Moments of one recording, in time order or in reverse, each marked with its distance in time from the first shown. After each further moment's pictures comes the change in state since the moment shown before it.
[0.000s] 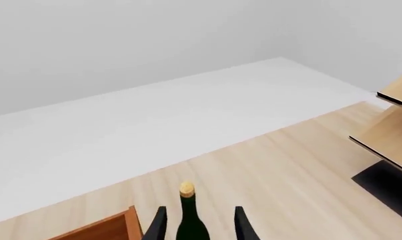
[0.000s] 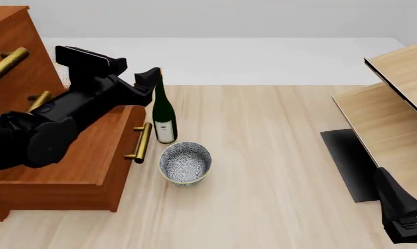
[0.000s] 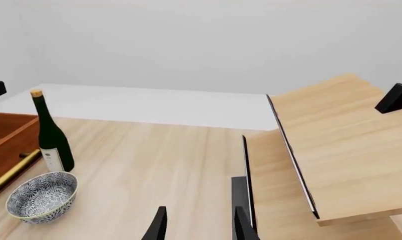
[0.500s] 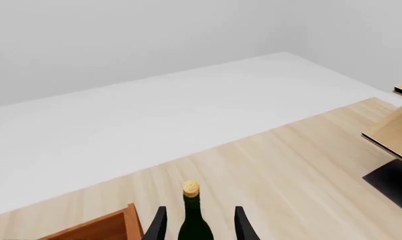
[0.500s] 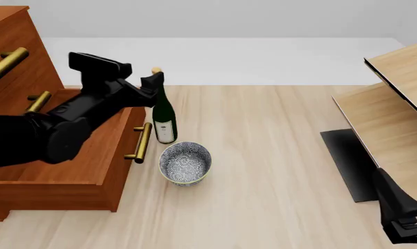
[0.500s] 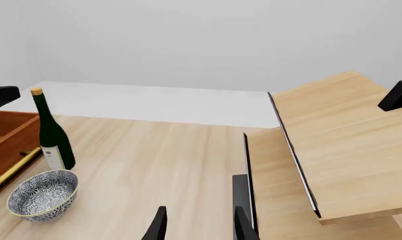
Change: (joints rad) left arm 0.017 0.103 -0.027 -0.053 -0.010; right arm 0.003 0.005 0.000 0.005 0.003
